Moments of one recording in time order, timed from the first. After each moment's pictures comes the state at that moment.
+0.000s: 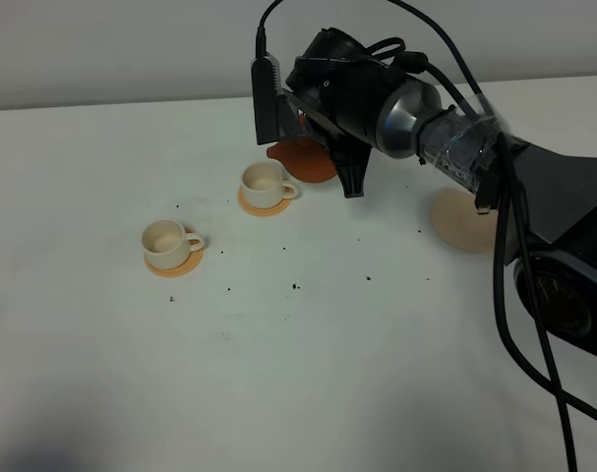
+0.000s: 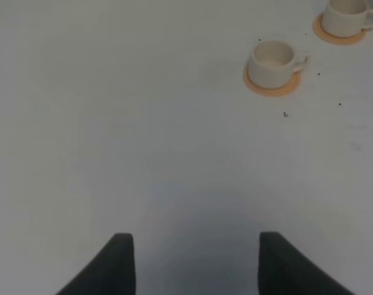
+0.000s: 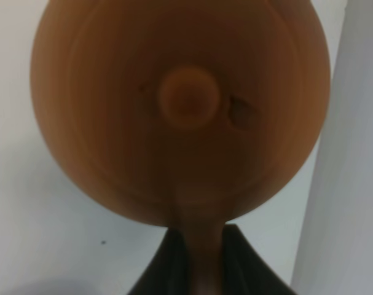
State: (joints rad) left arm -0.05 0.00 -0.51 0.06 1.07 -0.01; right arm 0.70 2.42 -2.17 -0.55 1.00 -0.78
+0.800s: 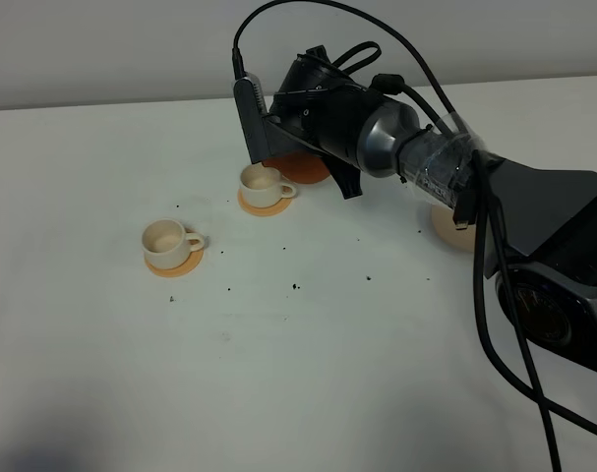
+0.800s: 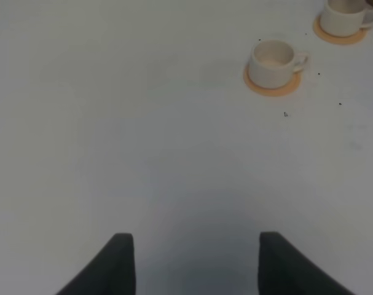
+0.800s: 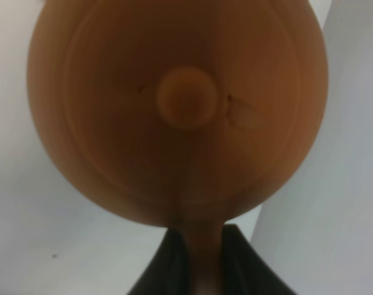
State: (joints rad) left arm -0.05 0.00 -0.51 0.06 1.07 -0.01; right arm 0.73 2.45 -2.17 -0.67 0.95 -0.81
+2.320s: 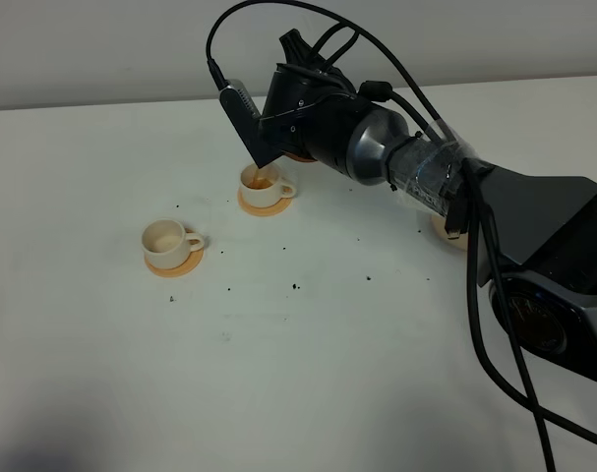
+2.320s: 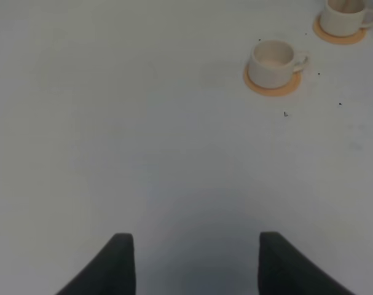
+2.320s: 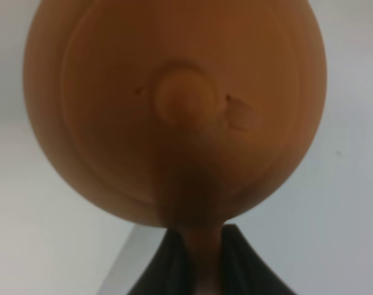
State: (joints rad) left arm -0.05 0.00 -0.51 0.06 1.07 -0.01; right arm 0.76 2.45 -2.17 -0.89 0.90 -0.92
